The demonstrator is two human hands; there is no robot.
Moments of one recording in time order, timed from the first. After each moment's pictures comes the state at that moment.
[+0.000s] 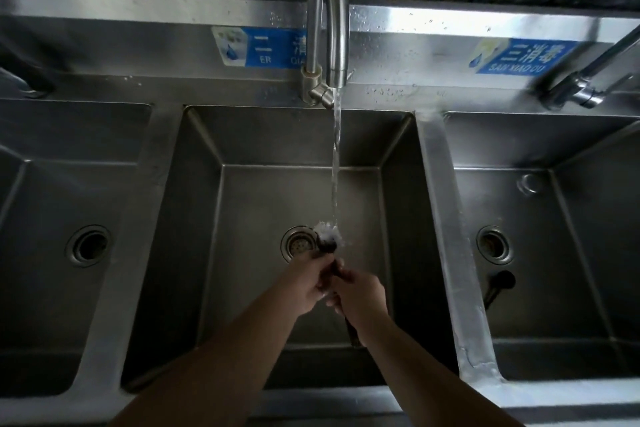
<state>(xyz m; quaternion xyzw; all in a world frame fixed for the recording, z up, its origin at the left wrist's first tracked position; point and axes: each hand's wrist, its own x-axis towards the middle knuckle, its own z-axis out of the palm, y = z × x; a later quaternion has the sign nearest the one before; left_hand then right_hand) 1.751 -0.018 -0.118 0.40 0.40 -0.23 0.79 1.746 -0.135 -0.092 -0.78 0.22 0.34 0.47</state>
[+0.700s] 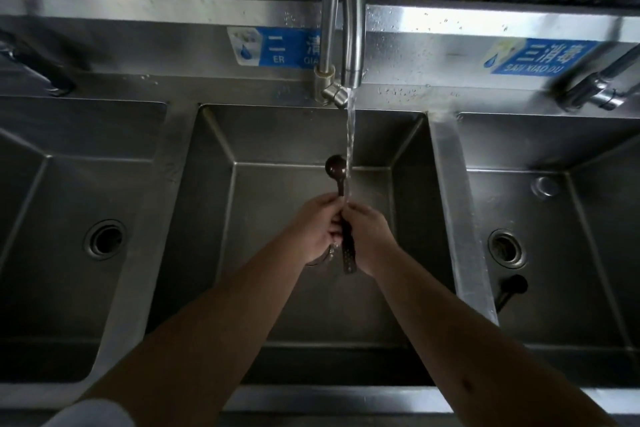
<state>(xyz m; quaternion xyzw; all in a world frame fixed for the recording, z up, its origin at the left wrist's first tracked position) 1.820 0.008 -0.078 0.48 0.28 -0.17 0.81 1.829 -0.099 -0.041 -0.56 0.25 0.33 0.72</state>
